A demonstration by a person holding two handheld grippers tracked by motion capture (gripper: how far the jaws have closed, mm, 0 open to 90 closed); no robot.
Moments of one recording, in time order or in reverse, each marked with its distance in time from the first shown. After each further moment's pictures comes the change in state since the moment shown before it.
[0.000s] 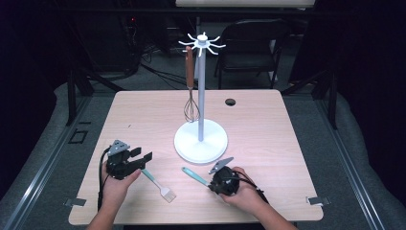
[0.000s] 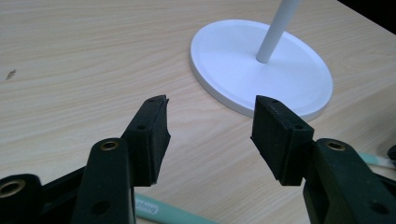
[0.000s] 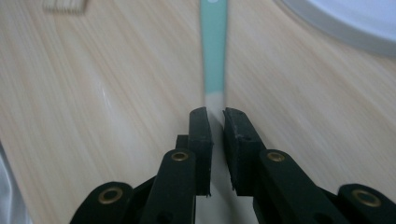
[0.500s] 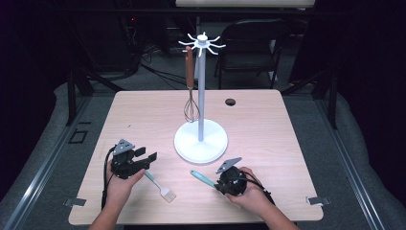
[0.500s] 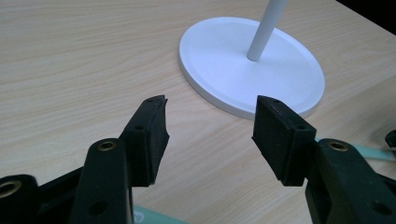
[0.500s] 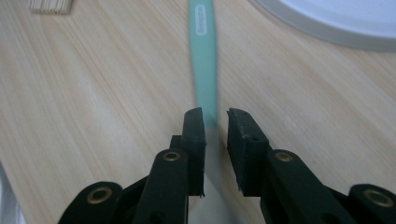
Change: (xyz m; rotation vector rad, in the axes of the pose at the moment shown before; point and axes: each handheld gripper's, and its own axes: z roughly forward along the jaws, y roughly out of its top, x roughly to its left) left arm -0.006 -0.001 0.006 0.007 -0.020 0.008; right arm -0.007 -0.006 -0.010 -0.014 -0.036 0.015
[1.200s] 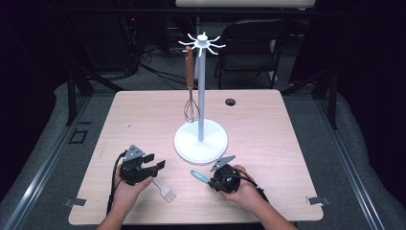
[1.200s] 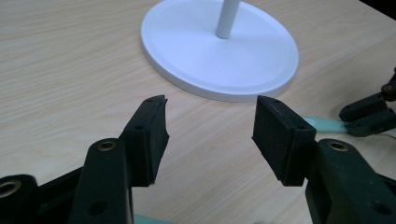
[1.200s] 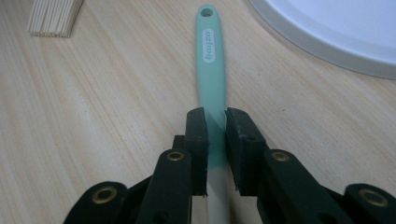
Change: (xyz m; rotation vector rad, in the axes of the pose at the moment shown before) left arm -0.023 -0.011 0.013 0.050 -0.072 0.061; right arm 0.001 0.011 0.017 -0.030 0.027 0.003
